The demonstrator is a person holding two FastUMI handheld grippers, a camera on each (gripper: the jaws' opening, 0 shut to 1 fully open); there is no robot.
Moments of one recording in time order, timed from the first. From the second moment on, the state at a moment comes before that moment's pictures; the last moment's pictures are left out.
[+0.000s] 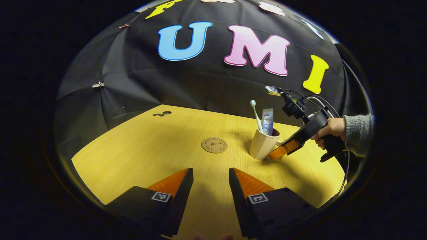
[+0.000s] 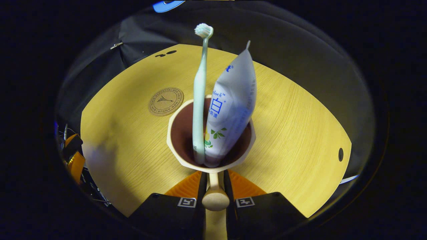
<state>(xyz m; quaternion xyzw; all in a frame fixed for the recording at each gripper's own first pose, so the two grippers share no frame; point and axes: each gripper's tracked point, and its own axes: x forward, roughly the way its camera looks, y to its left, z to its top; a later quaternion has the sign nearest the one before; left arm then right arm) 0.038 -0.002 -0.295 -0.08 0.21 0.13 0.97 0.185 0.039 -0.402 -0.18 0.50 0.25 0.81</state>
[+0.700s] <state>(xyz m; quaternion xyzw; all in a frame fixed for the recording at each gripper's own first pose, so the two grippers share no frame) 0.042 0.010 -0.297 -0.07 0.21 0.12 0.97 0.191 0.063 -0.366 -0.14 0.44 0.27 0.85</state>
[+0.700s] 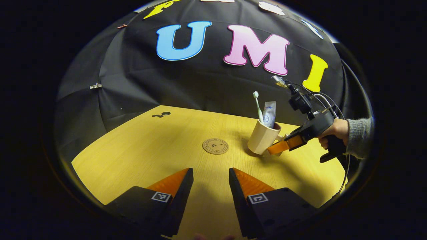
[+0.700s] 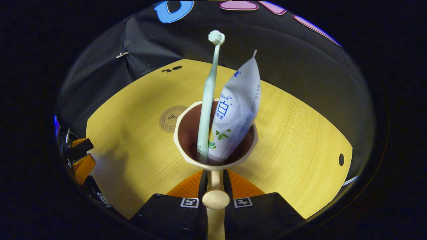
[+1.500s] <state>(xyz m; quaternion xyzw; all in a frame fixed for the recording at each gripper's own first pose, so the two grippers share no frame) 0.012 0.055 -0.291 -0.09 0.20 0.15 0.96 0.215 0.188 -0.369 -0.15 0.42 0.33 0.83</state>
